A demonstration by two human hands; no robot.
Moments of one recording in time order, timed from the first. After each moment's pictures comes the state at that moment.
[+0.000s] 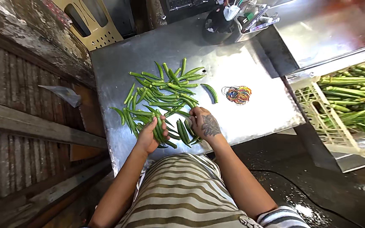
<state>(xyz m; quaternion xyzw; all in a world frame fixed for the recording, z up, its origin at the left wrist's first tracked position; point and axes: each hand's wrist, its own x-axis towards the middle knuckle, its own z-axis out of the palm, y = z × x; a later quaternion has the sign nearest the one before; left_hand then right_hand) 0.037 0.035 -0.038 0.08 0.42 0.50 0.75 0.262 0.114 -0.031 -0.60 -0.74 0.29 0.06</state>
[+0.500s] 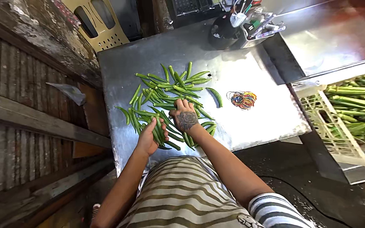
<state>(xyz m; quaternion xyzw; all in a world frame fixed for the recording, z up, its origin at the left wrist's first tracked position) 0.027 0.030 -0.036 0.05 0.45 0.53 0.72 0.189 0.142 -0.080 -0.44 -0.89 0.08 0.02</state>
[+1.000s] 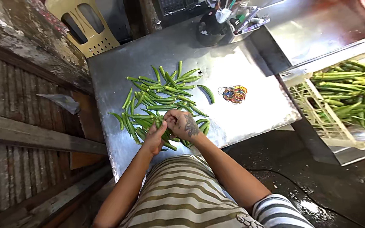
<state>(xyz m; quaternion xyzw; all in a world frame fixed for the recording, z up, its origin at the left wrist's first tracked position) 0.061 0.042 -0.036 0.17 0.47 0.49 0.72 0.207 0.110 -0.010 -0.49 -0.72 0.46 0.18</state>
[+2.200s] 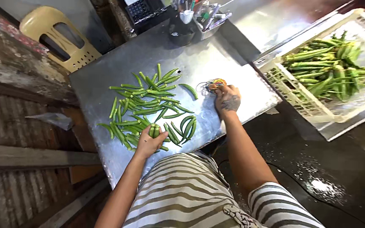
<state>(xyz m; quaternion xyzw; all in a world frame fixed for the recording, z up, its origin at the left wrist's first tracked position) 0.074 0.042 -0.025 0.37 0.52 0.39 0.66 0.418 0.173 -0.096 -0.76 -0.61 0.07 0.22</state>
